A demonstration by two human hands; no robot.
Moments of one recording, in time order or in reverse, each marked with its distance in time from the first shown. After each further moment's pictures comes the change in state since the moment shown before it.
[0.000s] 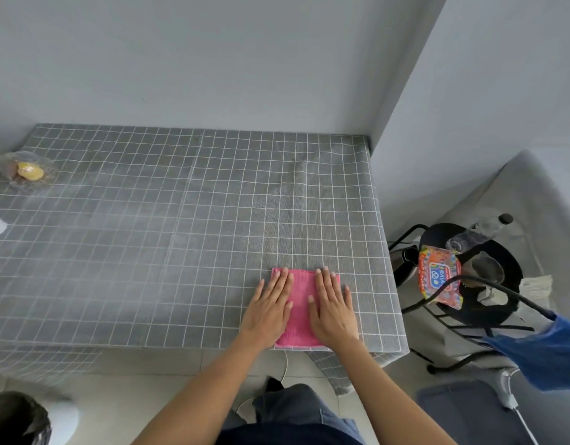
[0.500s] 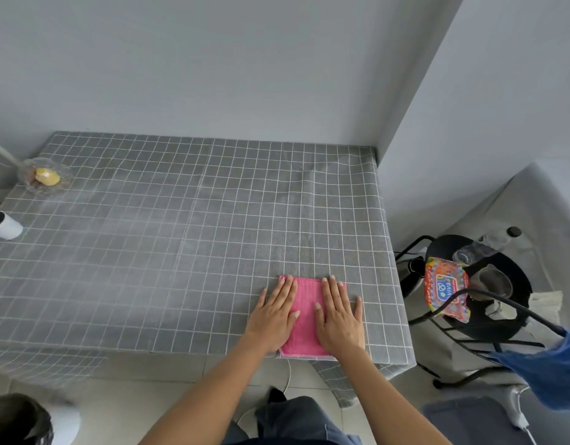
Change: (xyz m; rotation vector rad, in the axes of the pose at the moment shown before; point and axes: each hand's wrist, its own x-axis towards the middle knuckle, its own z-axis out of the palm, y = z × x) left_hand 0.002 -0.008 -0.005 -0.053 -0.086 -0.001; right_hand 0.002 -0.001 0.006 -0.052 -0.002 0.067
